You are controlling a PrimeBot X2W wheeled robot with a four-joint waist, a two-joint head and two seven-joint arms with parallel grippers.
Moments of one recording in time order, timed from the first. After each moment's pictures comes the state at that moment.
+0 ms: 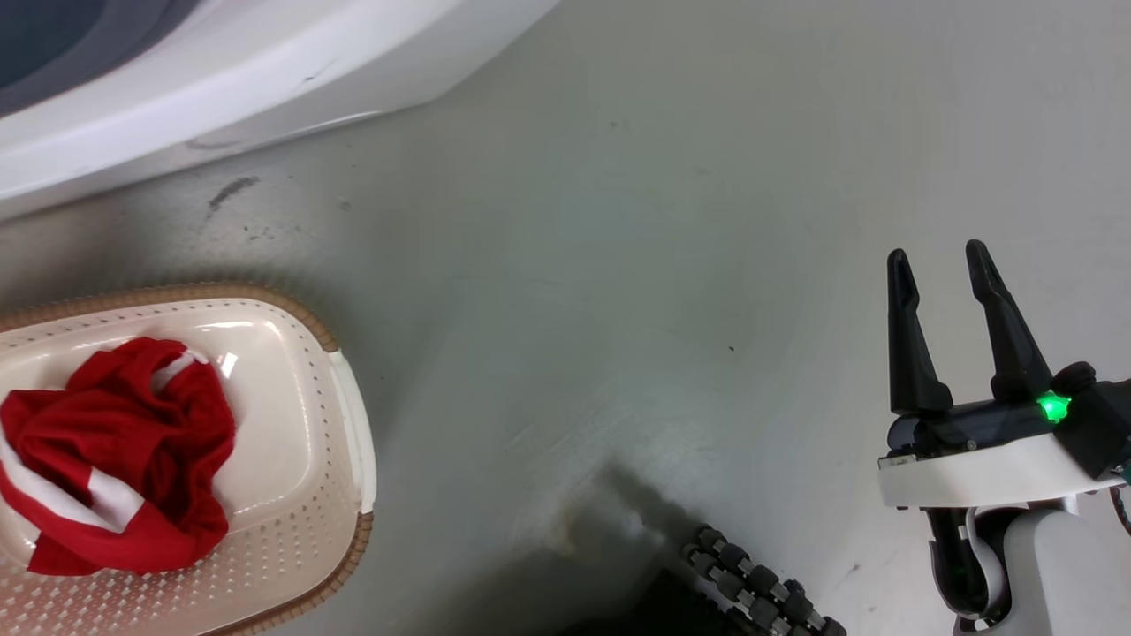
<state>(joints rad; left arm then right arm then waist) -1.63 0.68 -0.54 0.82 -0.52 -0.13 0.75 -0.19 -0.05 0.02 0.00 0.20 0.13 -0.26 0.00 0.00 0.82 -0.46</state>
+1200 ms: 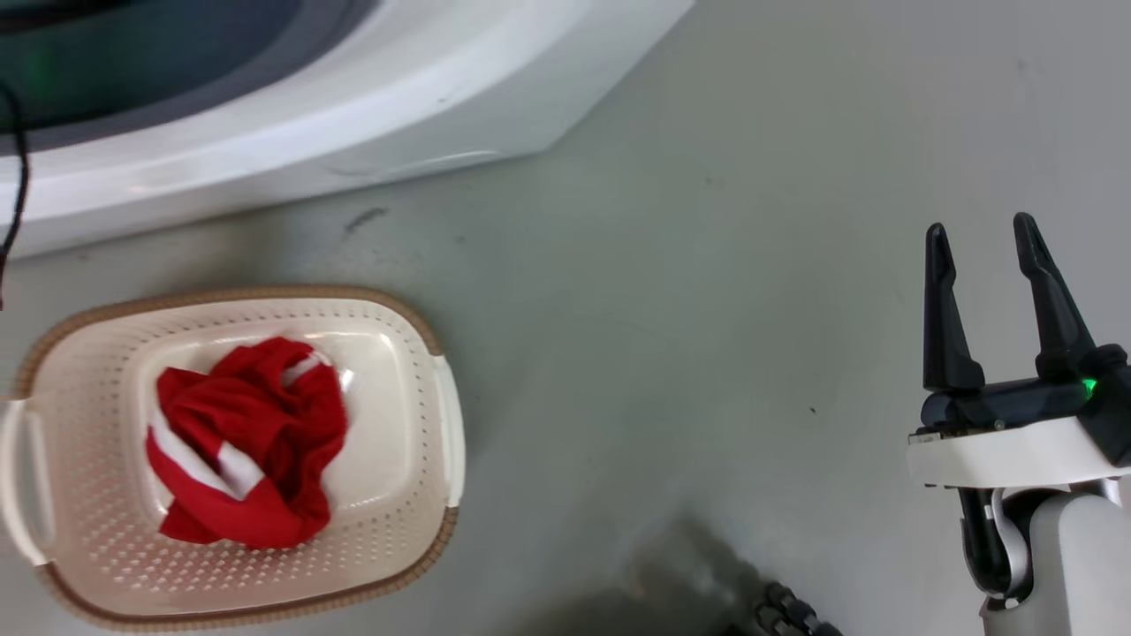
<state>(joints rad) -1.48 0.60 -0.69 0.89 -0.69 -0.13 0.34 -0.22 -0.05 -0.04 -0.02 0.08 0.13 -0.26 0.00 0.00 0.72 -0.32</state>
